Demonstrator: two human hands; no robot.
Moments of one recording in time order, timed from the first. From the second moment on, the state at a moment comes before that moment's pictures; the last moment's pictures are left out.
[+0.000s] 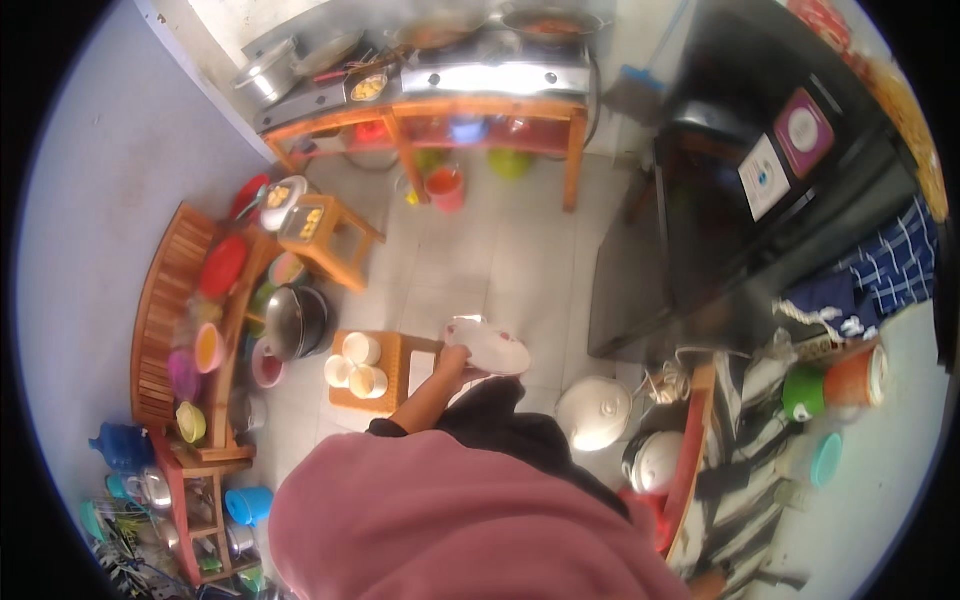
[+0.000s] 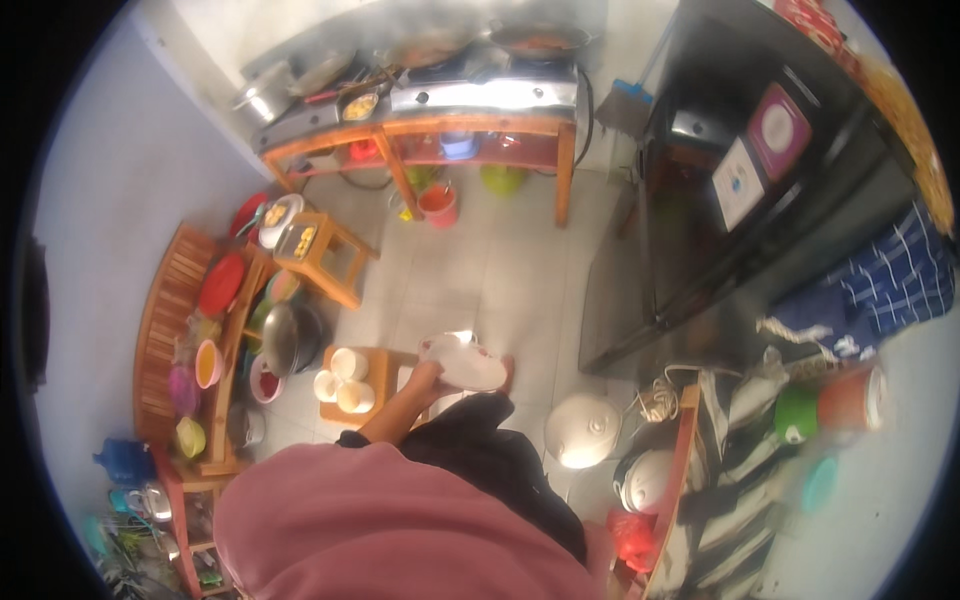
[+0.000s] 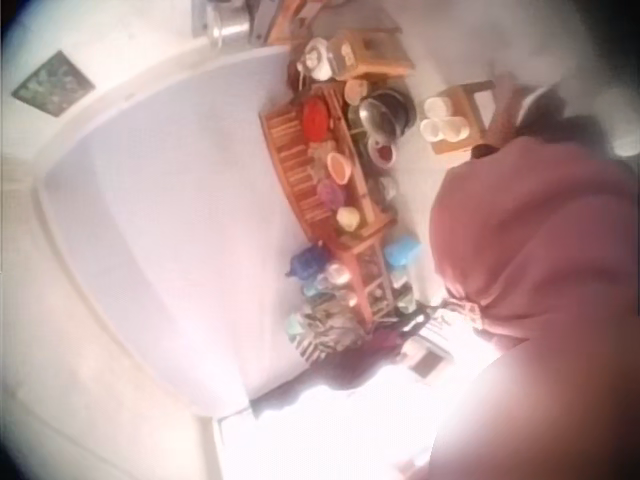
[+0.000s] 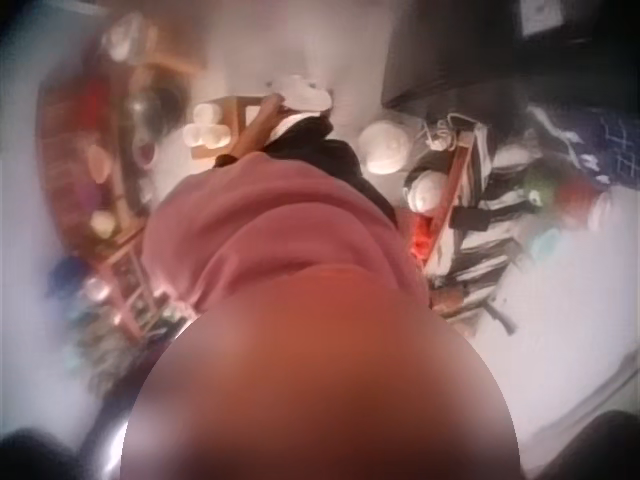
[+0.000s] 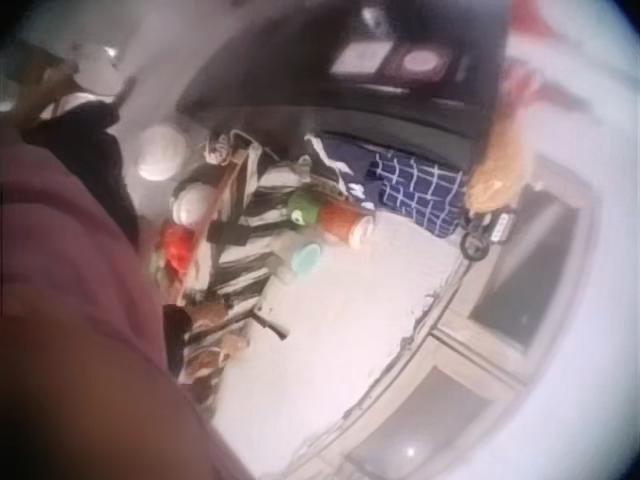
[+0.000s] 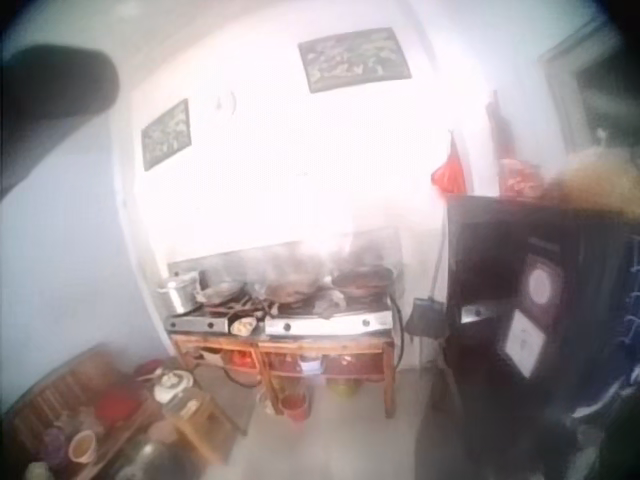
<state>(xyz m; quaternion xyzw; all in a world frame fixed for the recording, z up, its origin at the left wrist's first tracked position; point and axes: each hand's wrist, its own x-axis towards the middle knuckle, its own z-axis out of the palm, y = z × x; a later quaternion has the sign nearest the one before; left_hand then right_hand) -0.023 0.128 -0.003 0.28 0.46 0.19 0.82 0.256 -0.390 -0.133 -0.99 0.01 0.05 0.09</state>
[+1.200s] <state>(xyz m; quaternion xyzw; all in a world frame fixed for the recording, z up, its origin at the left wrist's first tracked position) 0.124 0.680 0.075 0.18 0.50 0.48 0.70 0.586 0.823 0.084 -0.85 -0.32 0.10 0.41</state>
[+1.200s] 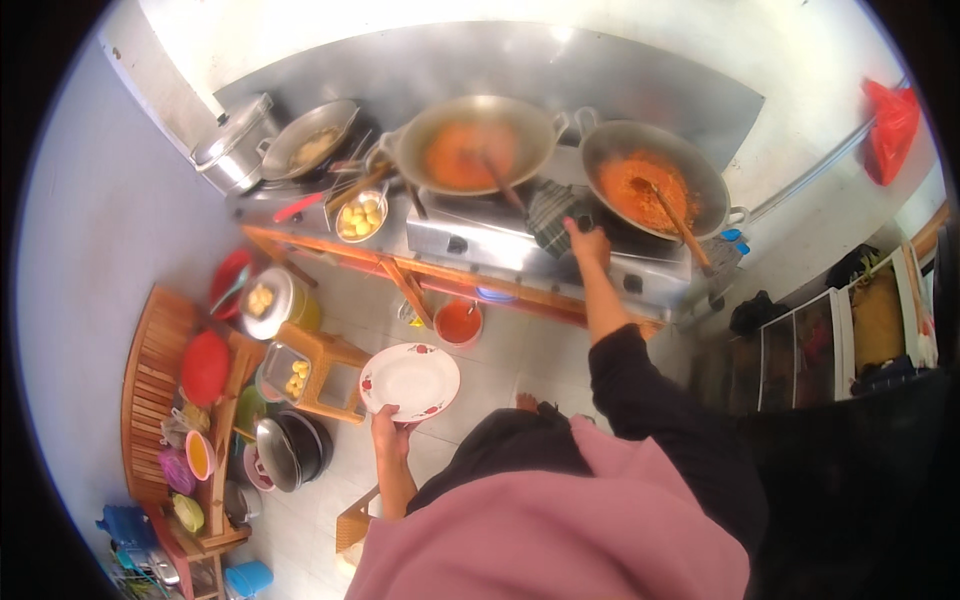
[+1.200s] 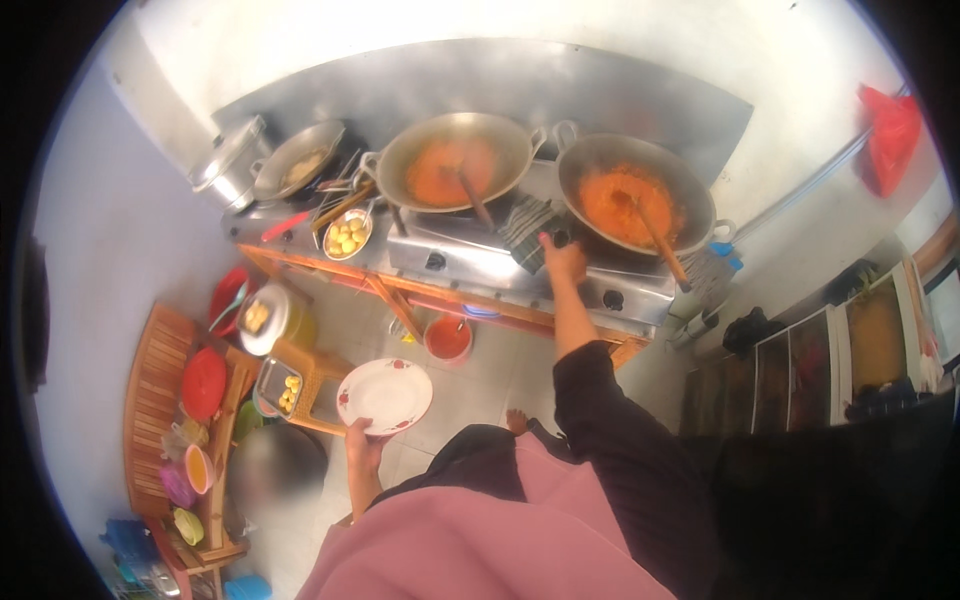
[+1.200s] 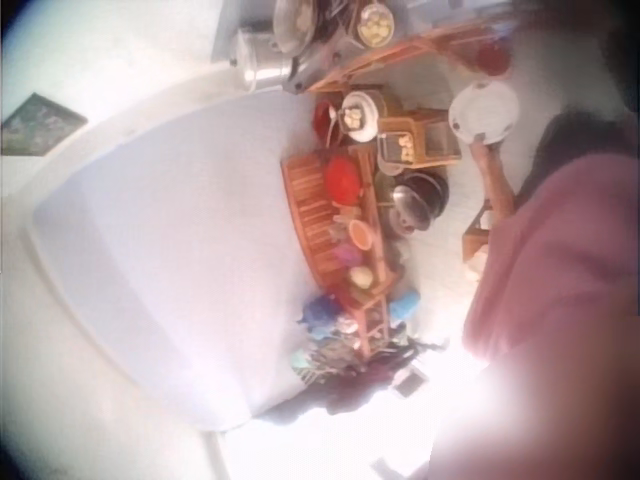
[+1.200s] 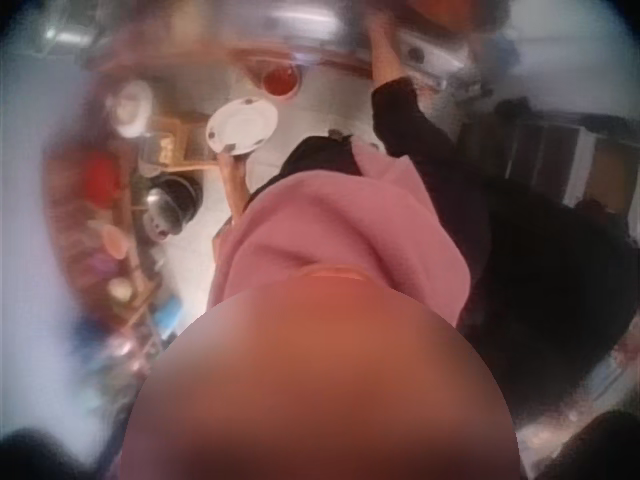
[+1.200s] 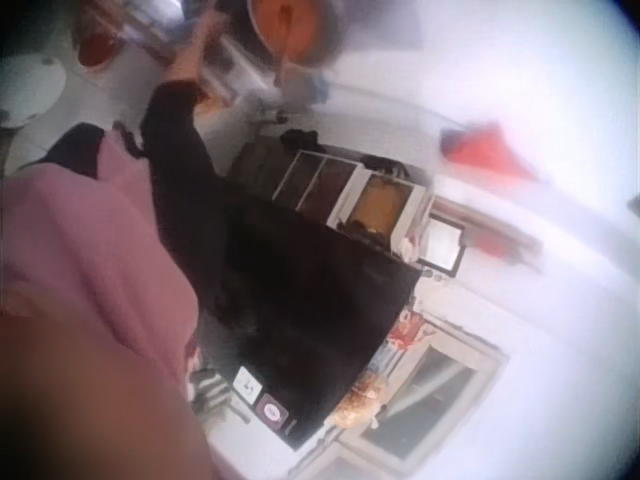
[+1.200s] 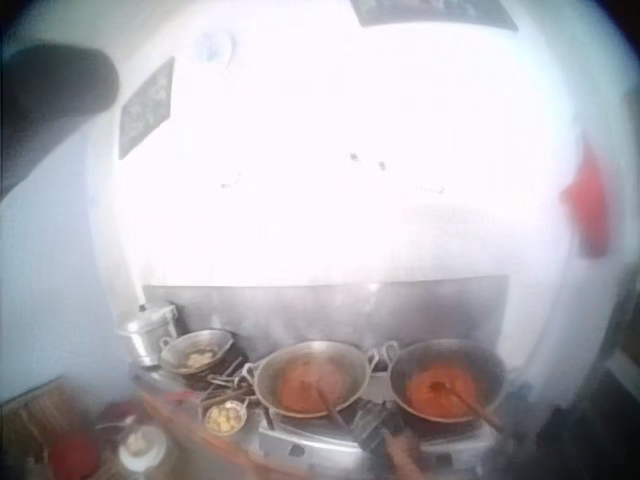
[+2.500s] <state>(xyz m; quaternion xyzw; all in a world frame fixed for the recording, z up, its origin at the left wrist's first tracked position) 0.338 0.784 0.099 0.47 0.32 0.15 0.81 0.467 0.728 0.089 -0.95 -0.31 0.01 0.07</state>
